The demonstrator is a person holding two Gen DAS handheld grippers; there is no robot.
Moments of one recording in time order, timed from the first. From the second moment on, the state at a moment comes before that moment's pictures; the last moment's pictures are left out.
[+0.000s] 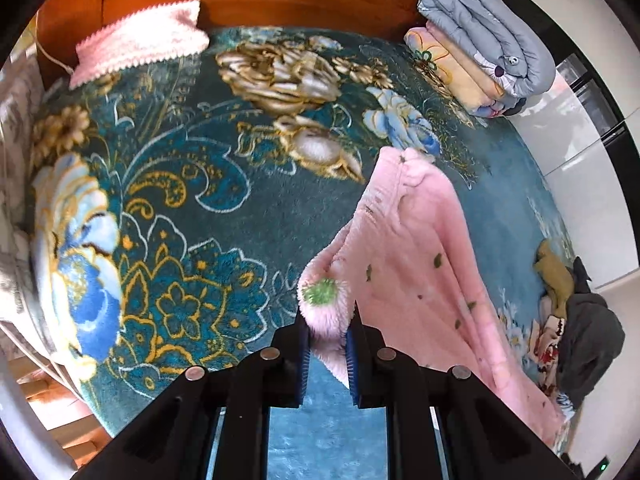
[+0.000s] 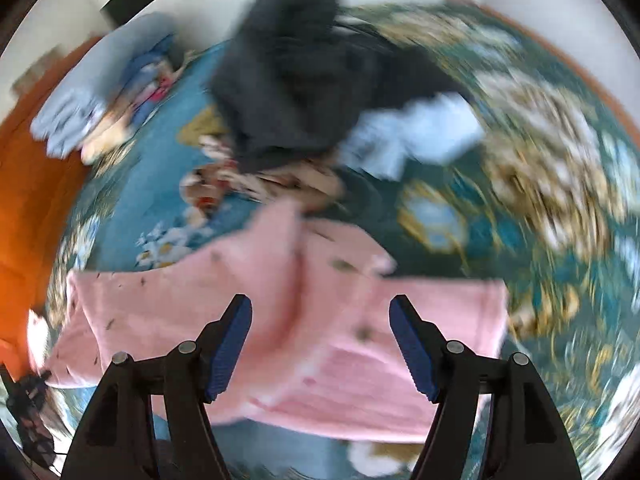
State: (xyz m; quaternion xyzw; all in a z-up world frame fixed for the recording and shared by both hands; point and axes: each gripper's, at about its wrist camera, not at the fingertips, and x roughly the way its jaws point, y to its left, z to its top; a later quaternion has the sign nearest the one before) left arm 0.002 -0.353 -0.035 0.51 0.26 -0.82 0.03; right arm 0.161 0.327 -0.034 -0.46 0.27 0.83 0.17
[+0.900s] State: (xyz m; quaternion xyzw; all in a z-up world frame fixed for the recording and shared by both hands) left arm -0.023 -0.356 -0.010 0.49 0.28 -0.82 0.09; right arm 0.158 0.442 0.043 -0.26 0.41 0.85 0.21
